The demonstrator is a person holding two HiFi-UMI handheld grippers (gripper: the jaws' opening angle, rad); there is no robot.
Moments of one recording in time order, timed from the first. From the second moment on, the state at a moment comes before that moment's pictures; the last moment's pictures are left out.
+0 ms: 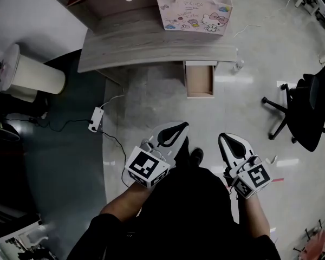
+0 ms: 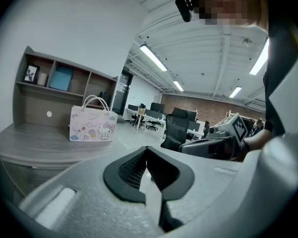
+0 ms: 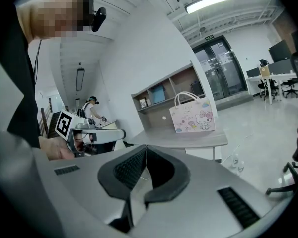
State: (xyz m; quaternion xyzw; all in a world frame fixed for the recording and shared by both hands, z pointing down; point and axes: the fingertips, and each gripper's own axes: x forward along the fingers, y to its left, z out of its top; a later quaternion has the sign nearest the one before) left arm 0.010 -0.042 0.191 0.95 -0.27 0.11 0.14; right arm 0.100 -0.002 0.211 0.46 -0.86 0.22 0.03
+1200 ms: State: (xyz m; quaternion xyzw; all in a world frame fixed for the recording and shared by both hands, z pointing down) left arm 0.037 -0.195 0.671 0.89 -0.29 0.22 0.27; right arm 0.112 -0.179 0.669 0.43 -0.82 0.36 0.09
